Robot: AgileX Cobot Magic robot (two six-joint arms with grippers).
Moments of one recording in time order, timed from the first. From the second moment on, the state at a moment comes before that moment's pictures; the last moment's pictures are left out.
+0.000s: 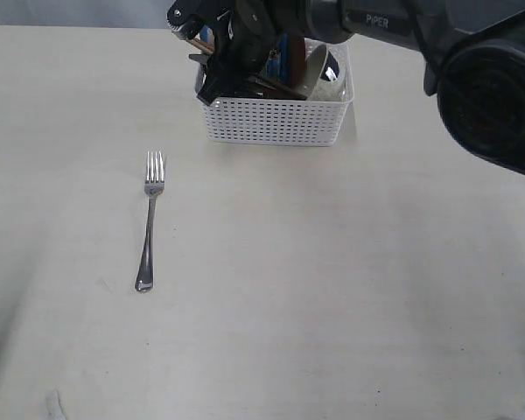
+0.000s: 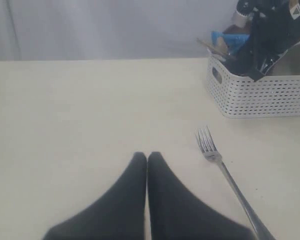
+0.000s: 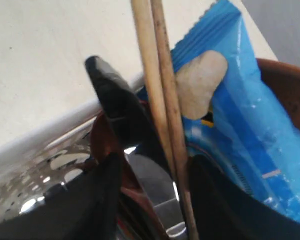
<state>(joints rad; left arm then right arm) -0.13 0.00 0.00 -0.17 0.34 0.11 0.63 2.35 -1.93 -0.28 0.56 -0.23</state>
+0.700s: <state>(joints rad) -0.13 0.00 0.00 -0.17 0.34 0.11 0.63 2.36 -1.93 -0.32 0.54 -0.22</state>
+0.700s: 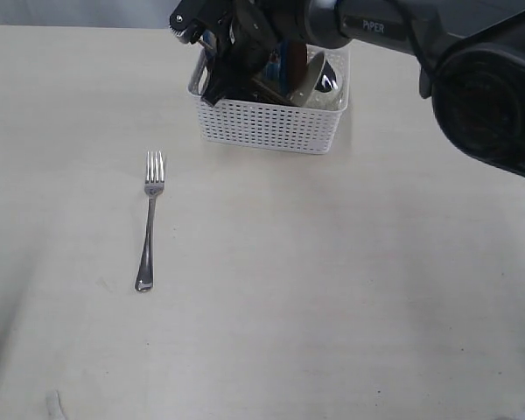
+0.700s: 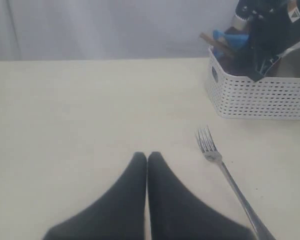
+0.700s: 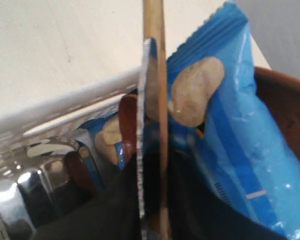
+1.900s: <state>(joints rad) -0.13 0.00 0.00 -0.17 0.34 0.11 0.63 2.12 -1.93 -0.22 0.64 -0.21</state>
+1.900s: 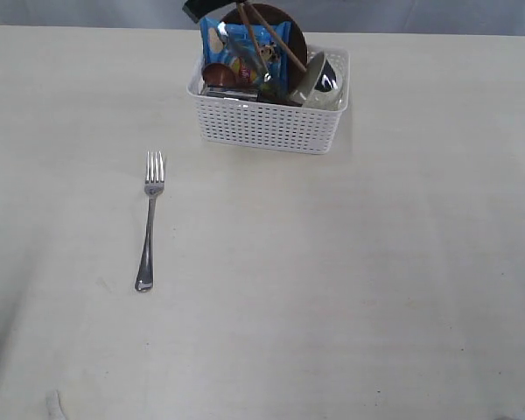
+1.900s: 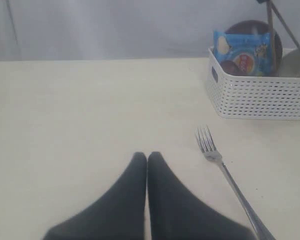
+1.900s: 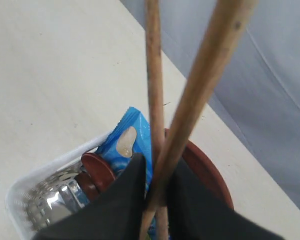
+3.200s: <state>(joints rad) -0.13 0.00 0.00 -0.17 0.34 0.11 0.38 1.91 -1.93 -0.12 1.17 -0.05</state>
